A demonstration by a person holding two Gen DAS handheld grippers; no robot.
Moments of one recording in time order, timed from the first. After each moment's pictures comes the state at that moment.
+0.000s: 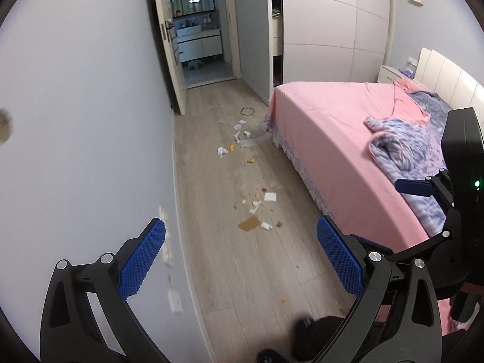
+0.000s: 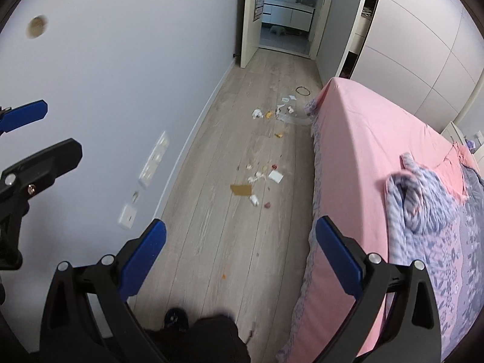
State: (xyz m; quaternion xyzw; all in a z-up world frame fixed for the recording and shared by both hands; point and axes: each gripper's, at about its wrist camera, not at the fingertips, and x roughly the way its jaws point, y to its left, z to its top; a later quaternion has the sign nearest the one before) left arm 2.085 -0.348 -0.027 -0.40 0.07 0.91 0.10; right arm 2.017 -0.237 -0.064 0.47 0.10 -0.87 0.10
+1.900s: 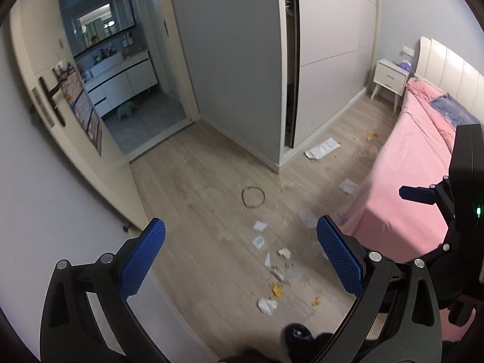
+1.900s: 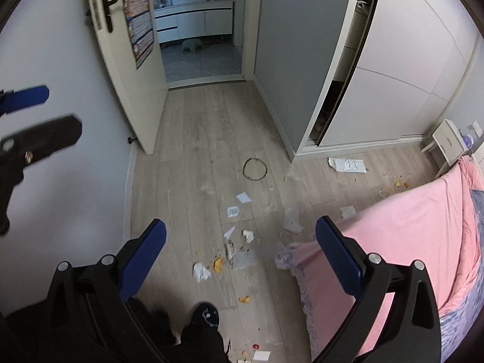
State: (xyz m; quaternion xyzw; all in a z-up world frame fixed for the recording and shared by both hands) left arm 0.972 -0.330 -0.047 -0.37 0.17 0.87 0.27; right arm 1.001 -0.196 -0.089 0.48 0.00 -0.87 -0.08
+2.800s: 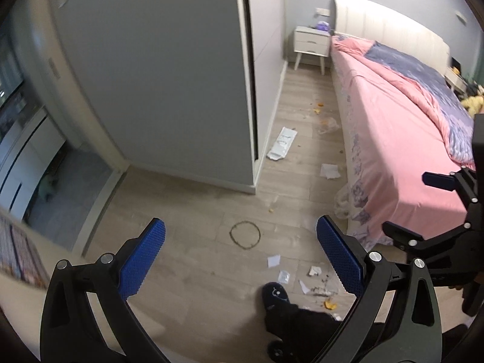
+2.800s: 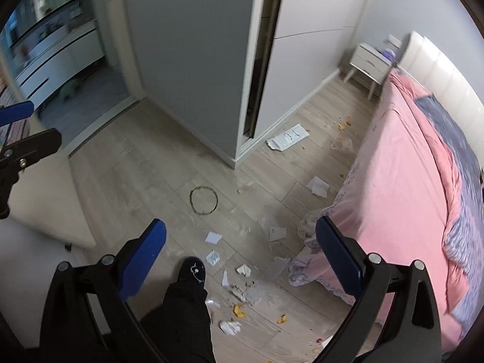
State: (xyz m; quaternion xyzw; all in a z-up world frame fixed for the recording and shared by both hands) left arm 0.624 -0.232 -0.098 -0.33 0.28 0.75 0.51; right arm 0.769 -0.143 -0.126 0.47 -0.16 -0.79 -0.36
